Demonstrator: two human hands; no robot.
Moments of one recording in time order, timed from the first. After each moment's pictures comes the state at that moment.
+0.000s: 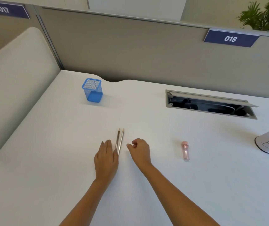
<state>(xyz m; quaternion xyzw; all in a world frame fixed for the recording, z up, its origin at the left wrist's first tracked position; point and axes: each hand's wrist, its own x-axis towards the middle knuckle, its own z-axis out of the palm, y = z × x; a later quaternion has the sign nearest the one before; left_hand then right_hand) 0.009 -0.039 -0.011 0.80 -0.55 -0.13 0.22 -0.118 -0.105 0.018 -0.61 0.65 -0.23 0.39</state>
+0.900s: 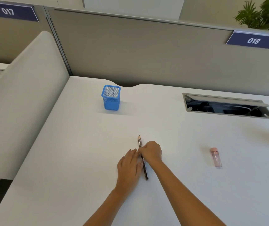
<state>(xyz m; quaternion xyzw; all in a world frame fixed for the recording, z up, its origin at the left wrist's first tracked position) 0.075 -0.055 -0.027 0.67 -0.67 -0.21 0.24 -0.017 -0.142 0.024 -0.54 0.74 -0.12 0.38</state>
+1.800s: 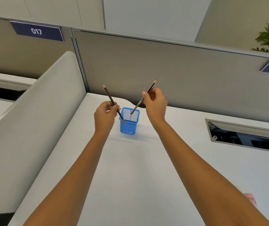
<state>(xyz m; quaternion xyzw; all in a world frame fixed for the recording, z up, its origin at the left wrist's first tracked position) 0.244 -0.283 0.104 0.66 -0.36 -0.31 0.58 0.095 -0.339 0.145 -0.57 0.54 -0.52 0.34</state>
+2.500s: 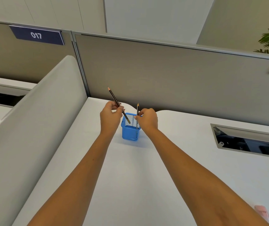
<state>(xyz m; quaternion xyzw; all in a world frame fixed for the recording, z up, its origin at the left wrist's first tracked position) 0.243 -0.319 0.095 0.68 -0.39 -0.27 0.56 0.120 -0.366 0.087 -0.66 0.66 -0.22 0.27</state>
